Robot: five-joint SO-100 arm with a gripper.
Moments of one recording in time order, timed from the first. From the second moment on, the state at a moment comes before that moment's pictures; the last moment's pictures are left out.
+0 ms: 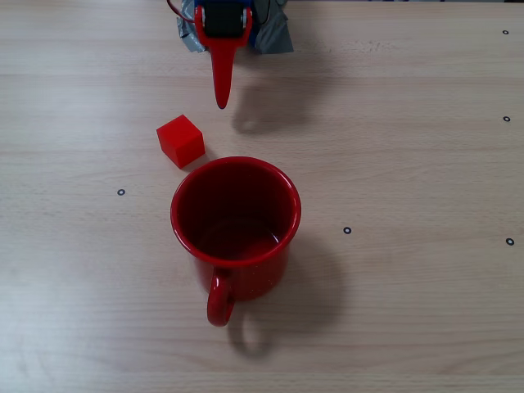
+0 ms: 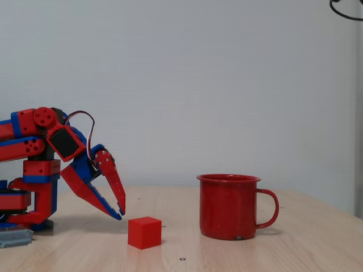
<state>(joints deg) -1.5 187.6 177.3 63.5 -2.7</state>
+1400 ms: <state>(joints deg) 3.1 174.5 166.2 64.9 0.2</state>
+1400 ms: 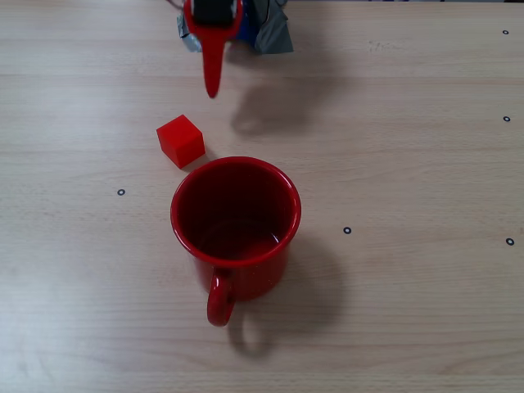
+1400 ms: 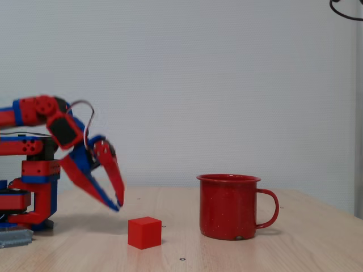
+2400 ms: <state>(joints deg) 10.8 126.4 111.0 90.6 16.3</state>
